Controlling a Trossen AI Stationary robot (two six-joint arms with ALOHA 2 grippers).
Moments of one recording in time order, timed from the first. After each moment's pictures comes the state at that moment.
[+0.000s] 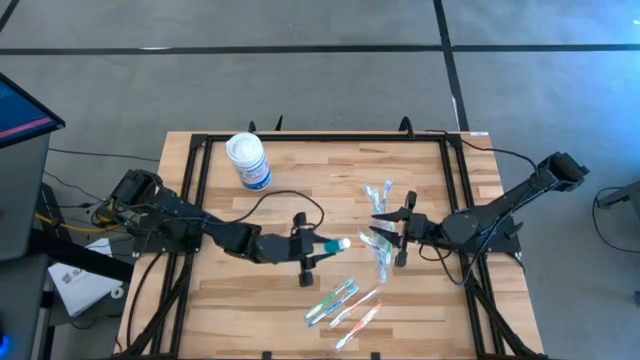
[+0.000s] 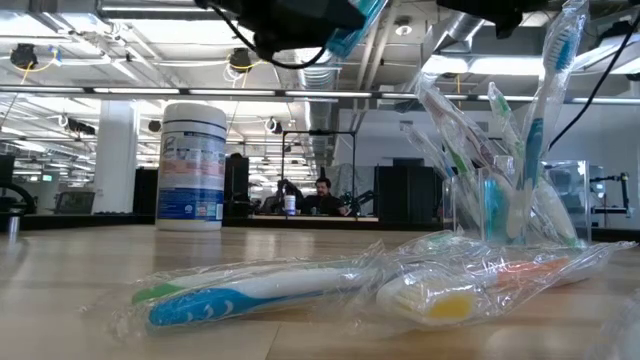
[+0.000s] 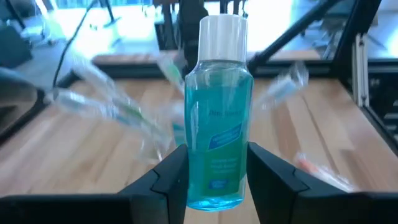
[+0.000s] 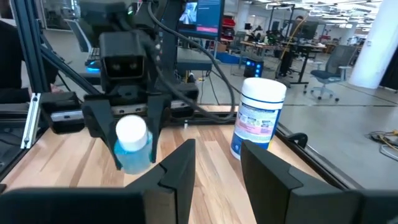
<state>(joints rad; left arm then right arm) -0.35 1.61 0.95 0.32 -0.51 -0.10 0.50 1.02 0.52 0.45 0.73 -0.05</state>
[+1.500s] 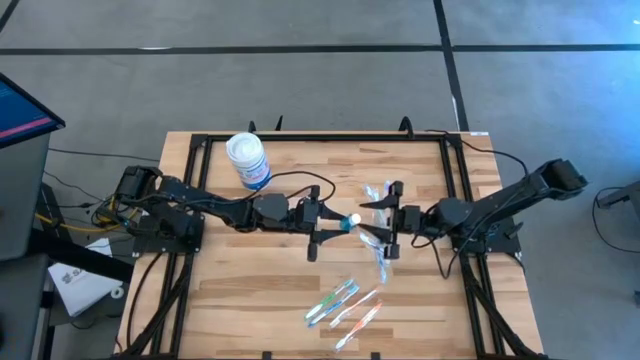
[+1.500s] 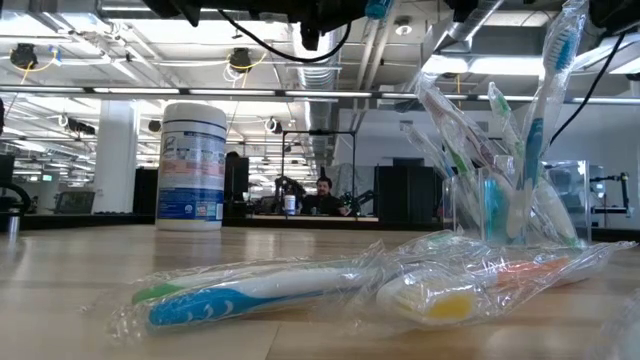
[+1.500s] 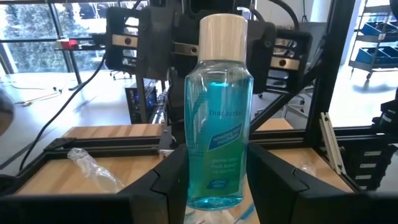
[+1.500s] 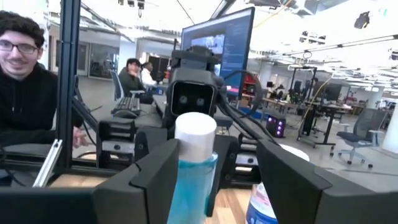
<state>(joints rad) -0.13 1.61 0.95 0.63 -0.12 0.03 0.31 1.15 0.52 0.84 0.39 -0.22</state>
